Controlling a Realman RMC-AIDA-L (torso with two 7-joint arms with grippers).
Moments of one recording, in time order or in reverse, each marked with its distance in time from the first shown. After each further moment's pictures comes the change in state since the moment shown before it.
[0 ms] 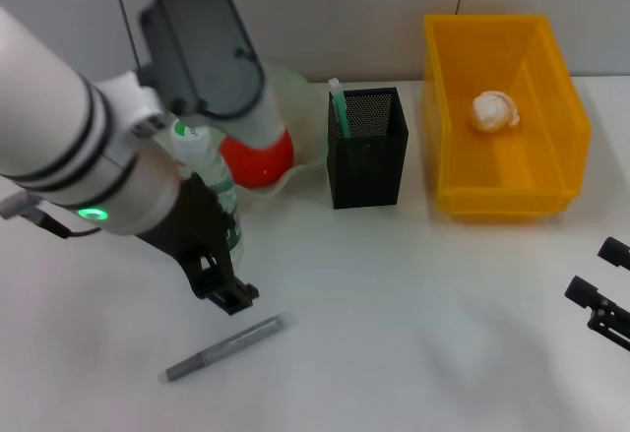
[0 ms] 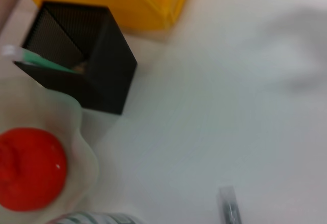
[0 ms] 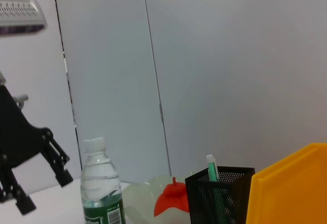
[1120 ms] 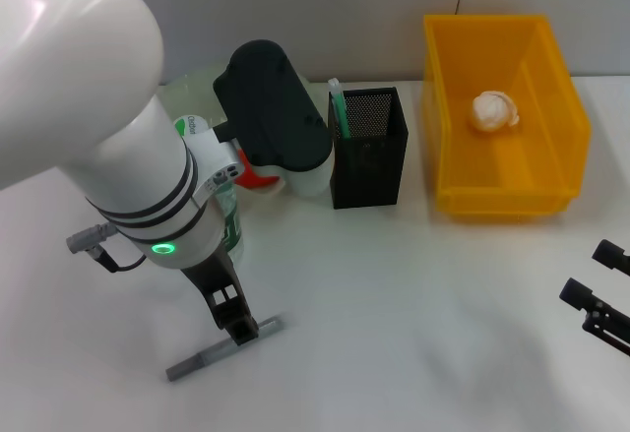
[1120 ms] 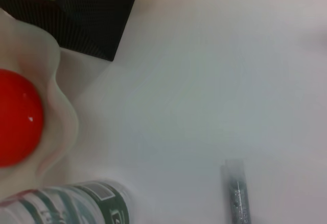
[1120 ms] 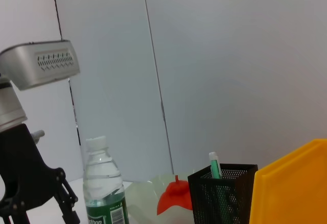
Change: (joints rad) left arm -0.100 -0.008 0.189 -0.253 0.092 -0.109 -0.197; right arm 0.006 0.000 0.000 -0.016 -0.006 0.003 0.000
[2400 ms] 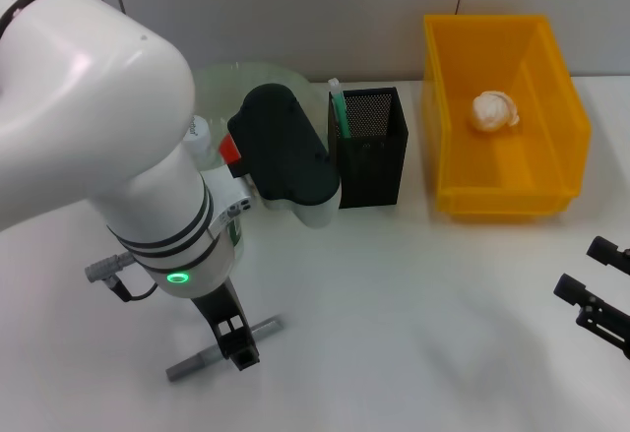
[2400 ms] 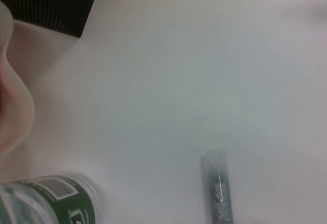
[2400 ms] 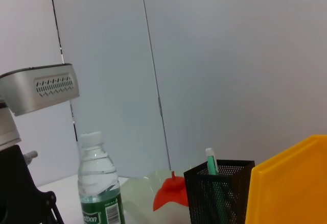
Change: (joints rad) left arm -0.014 0.000 0.066 -0.124 -0.037 -0.065 -0.027; right arm 0.016 -0.001 -0.005 -0.009 -0.001 0.027 -0.002
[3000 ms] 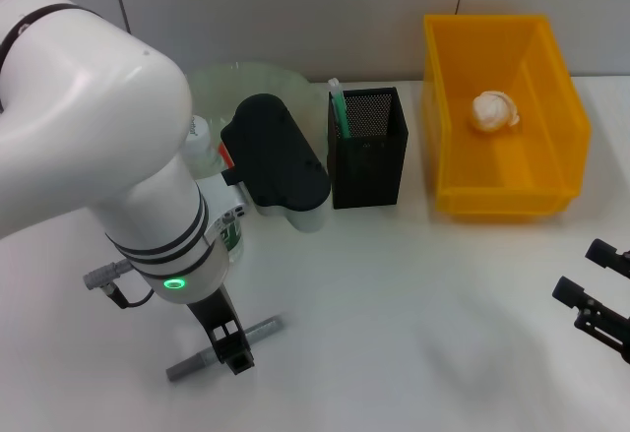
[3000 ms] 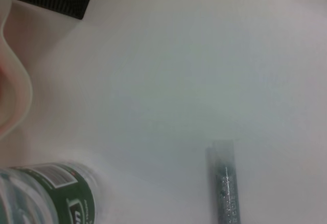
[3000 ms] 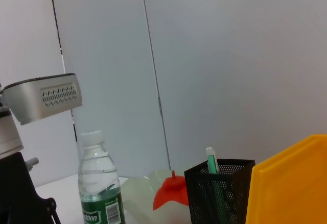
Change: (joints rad) left arm 0.006 0.000 0.002 -0.053 0.000 -0.038 0.001; right arm 0.000 0.000 0.003 -0.017 0.000 0.000 -0.021
